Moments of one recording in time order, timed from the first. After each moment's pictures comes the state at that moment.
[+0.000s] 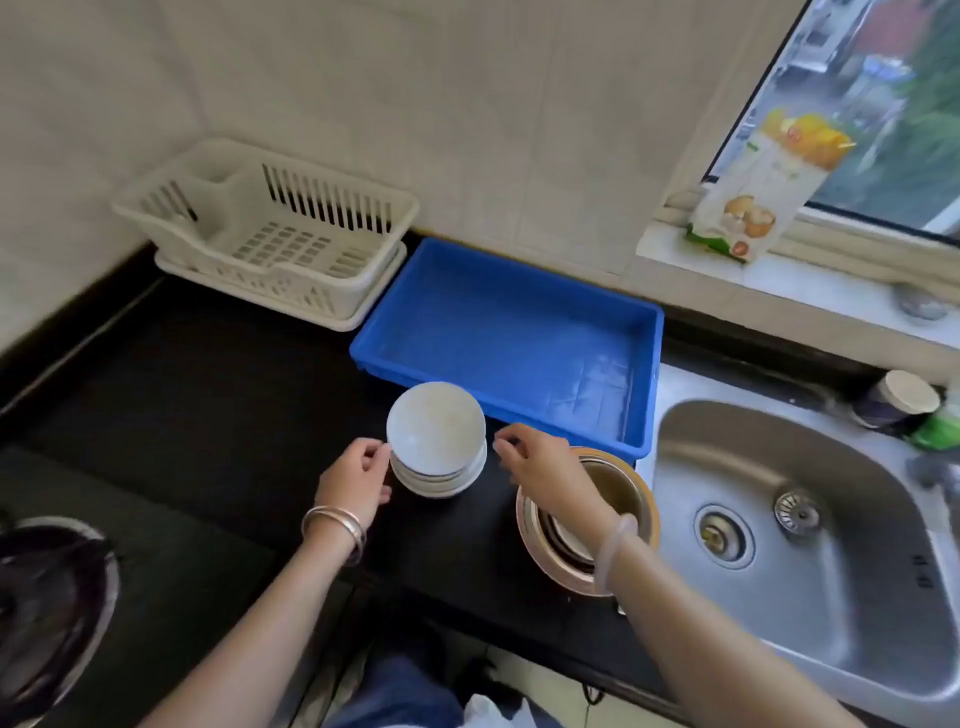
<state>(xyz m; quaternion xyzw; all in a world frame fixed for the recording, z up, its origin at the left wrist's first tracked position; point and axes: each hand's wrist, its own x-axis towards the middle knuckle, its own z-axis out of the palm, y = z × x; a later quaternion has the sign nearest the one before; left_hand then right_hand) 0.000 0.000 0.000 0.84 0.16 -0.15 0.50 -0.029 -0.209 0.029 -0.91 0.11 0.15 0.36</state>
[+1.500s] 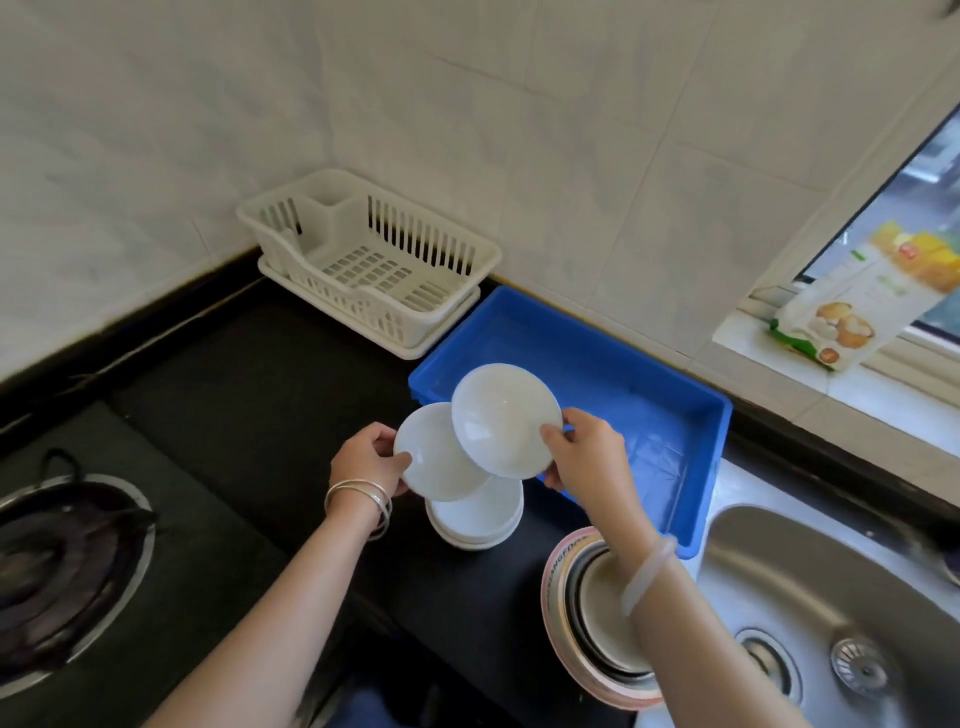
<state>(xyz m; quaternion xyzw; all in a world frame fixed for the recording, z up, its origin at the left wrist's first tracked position) 0.043 0.013 0.020 0.78 0.27 -0.08 0.56 0.034 -0.201 0.077 -0.88 0.14 0.05 0.45</state>
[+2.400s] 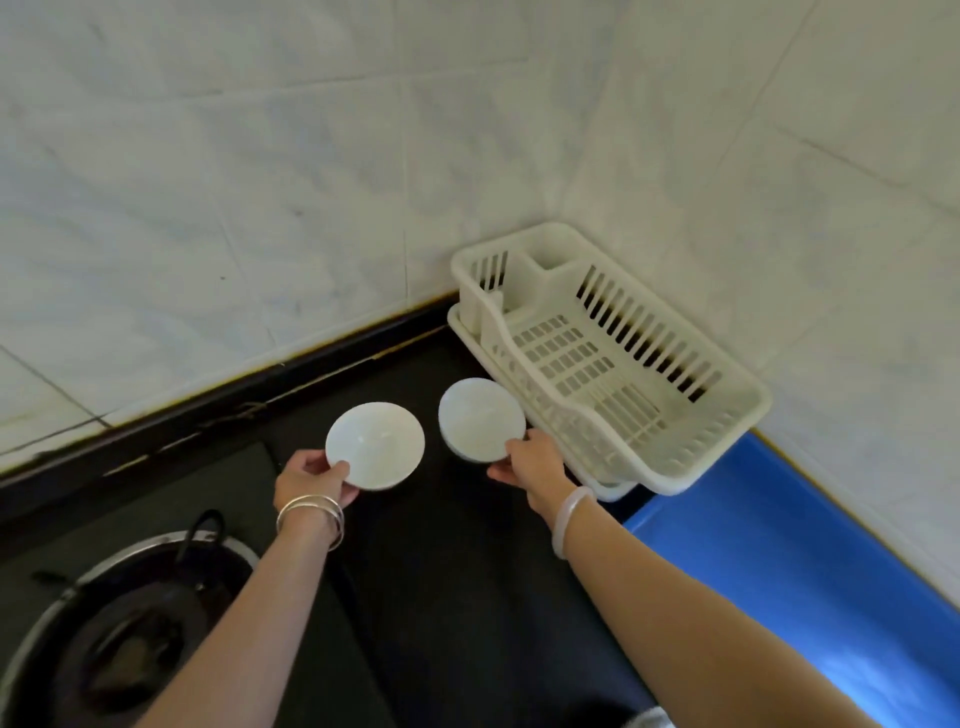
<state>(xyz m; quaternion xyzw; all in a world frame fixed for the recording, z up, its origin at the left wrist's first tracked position) 0.166 0.284 -0.049 0.49 0.57 0.14 0.64 0.280 0.096 -0.032 -0.74 0.18 0.30 0.58</state>
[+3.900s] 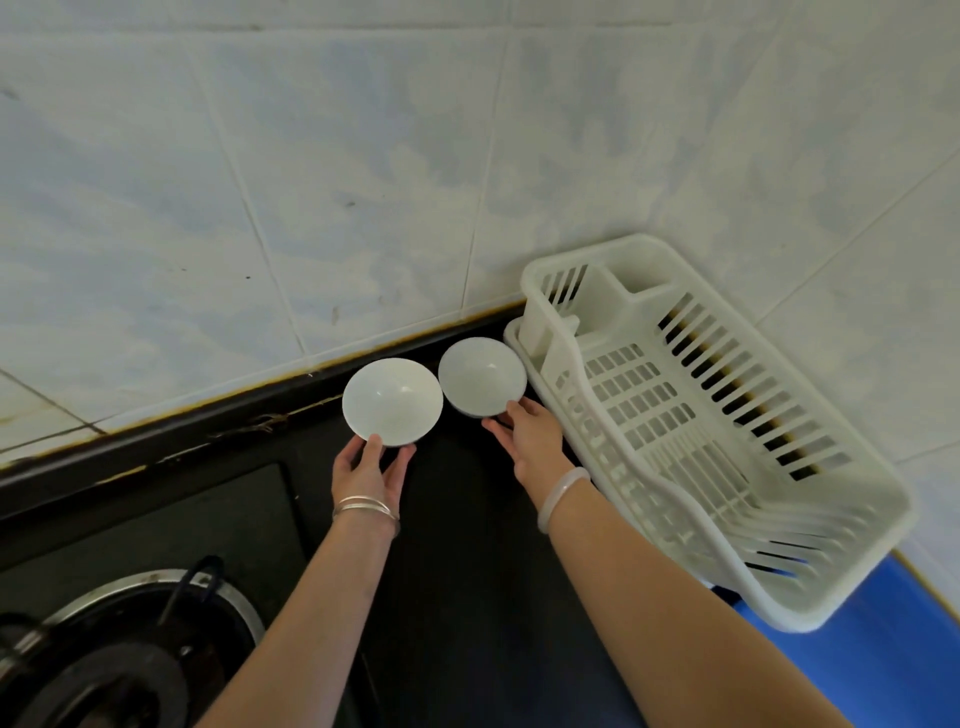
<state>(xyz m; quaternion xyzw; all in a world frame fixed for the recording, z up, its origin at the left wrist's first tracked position) 0.235 0.307 -0.076 0.15 0.53 0.23 0.81 0.357 0.202 -0.069 -0.59 0.23 0.28 0.72</state>
